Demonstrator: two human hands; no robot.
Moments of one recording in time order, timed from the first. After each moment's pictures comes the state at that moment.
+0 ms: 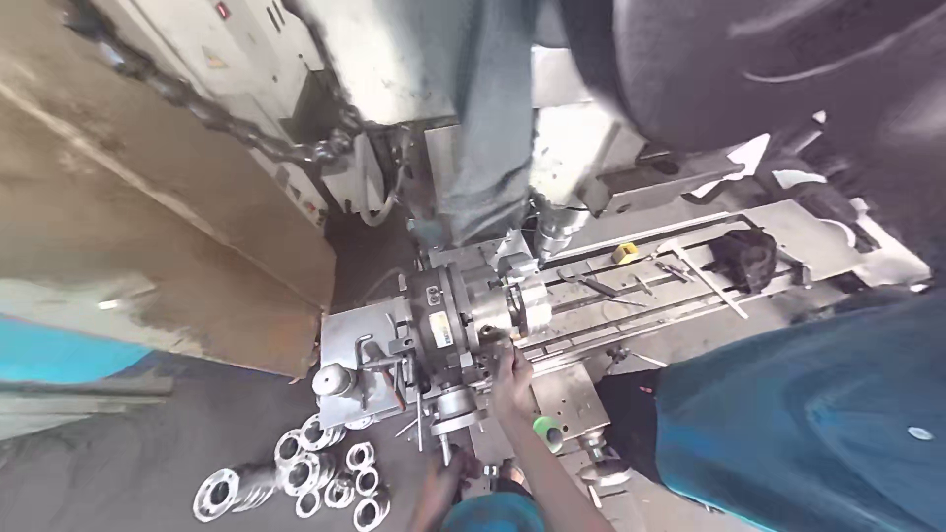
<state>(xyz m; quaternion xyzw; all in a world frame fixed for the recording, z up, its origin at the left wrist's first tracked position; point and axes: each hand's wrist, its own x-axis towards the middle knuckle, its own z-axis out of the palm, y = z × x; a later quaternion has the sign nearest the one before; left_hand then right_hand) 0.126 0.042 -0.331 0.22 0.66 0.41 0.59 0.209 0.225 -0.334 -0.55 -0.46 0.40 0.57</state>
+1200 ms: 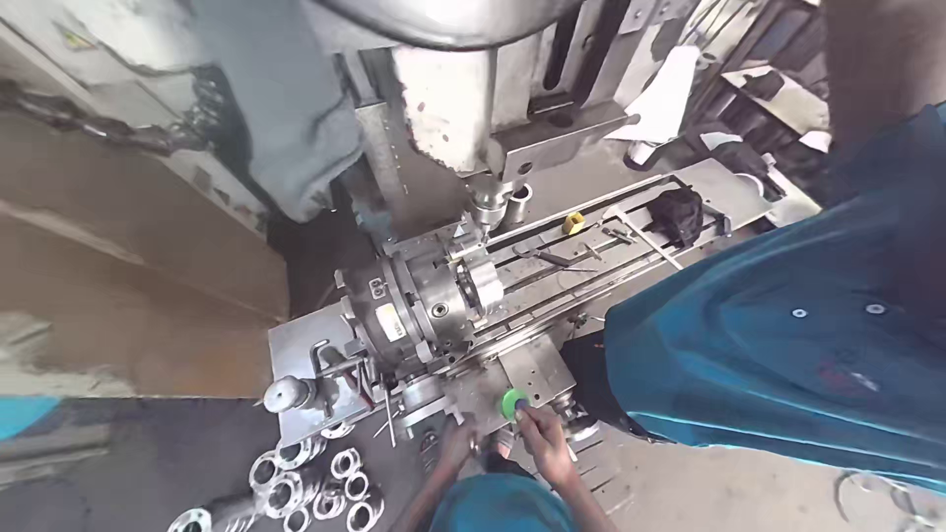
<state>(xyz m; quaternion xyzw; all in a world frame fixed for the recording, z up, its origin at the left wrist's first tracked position) 0.176 0.088 -0.358 0.20 0.69 0.32 0.62 0.367 0.109 -0.329 -0.48 -0.52 0.57 0.42</state>
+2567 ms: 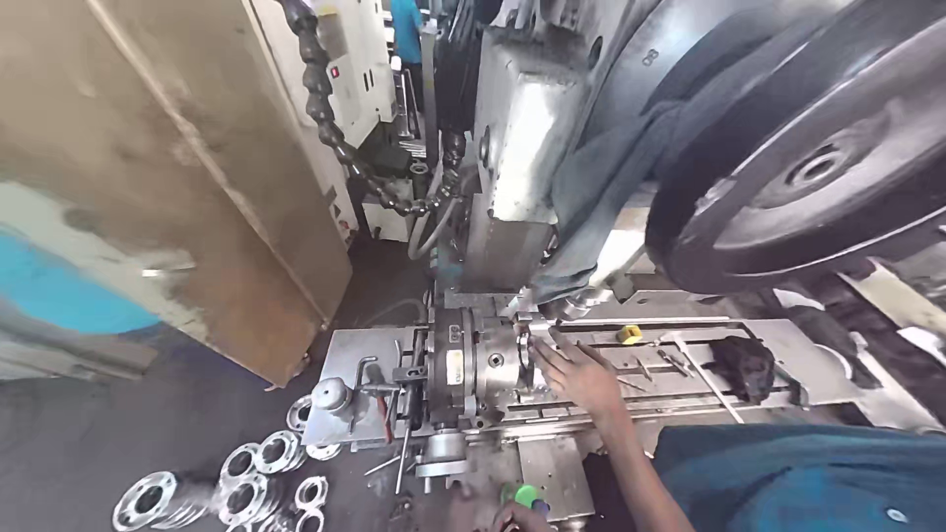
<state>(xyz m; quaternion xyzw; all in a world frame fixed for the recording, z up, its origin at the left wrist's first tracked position) 0.170 0.094 -0.271 0.31 0.71 0.20 0.60 0.320 0.151 -0.198 -0.38 -0.59 0.70 0.15</state>
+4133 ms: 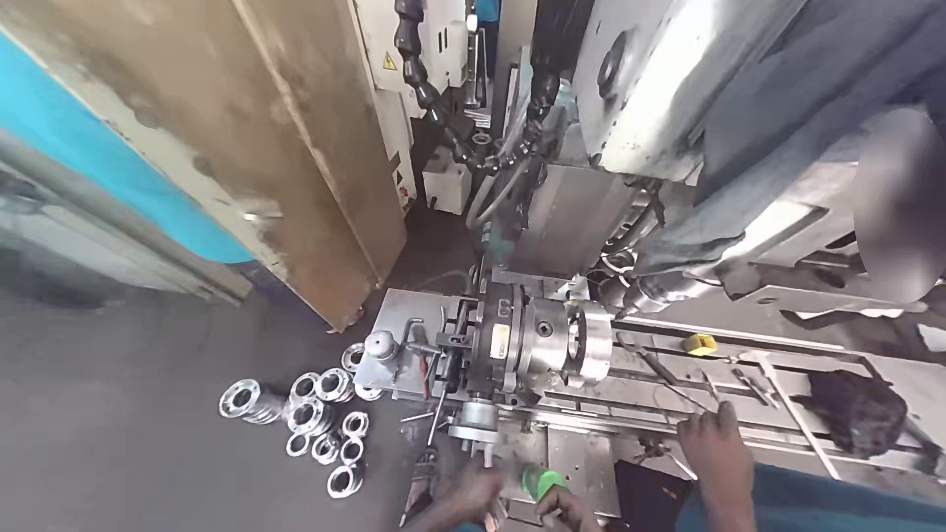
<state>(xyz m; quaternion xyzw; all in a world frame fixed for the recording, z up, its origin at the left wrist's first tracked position) 0.163 0.072 -0.342 0.22 0.64 0.39 0.63 0.386 0.145 -0.316 -0.31 -0.59 0.73 0.18</state>
